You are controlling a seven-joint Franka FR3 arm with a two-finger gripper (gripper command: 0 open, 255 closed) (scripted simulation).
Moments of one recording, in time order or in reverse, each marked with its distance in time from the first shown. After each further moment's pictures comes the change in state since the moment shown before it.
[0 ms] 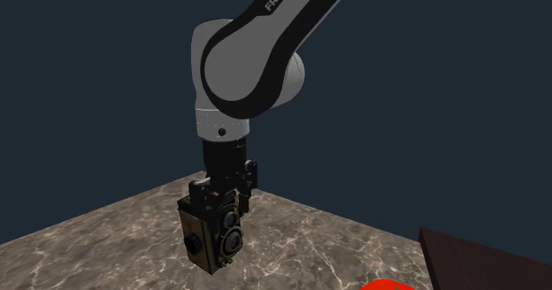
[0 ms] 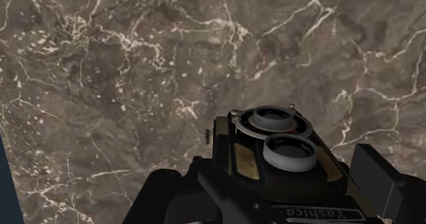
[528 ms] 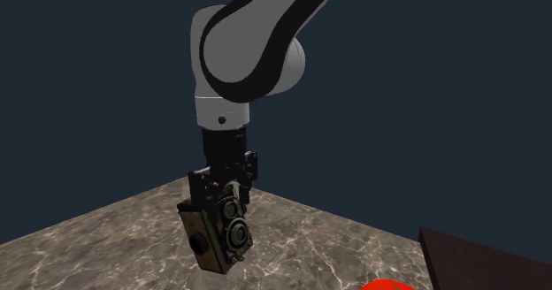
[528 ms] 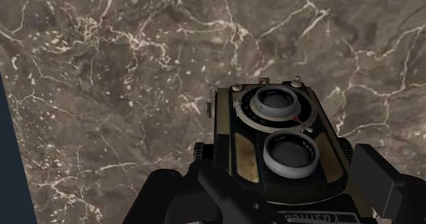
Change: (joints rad) arm -0.002 -0.034 0.002 0.003 0.004 -0.040 -0.003
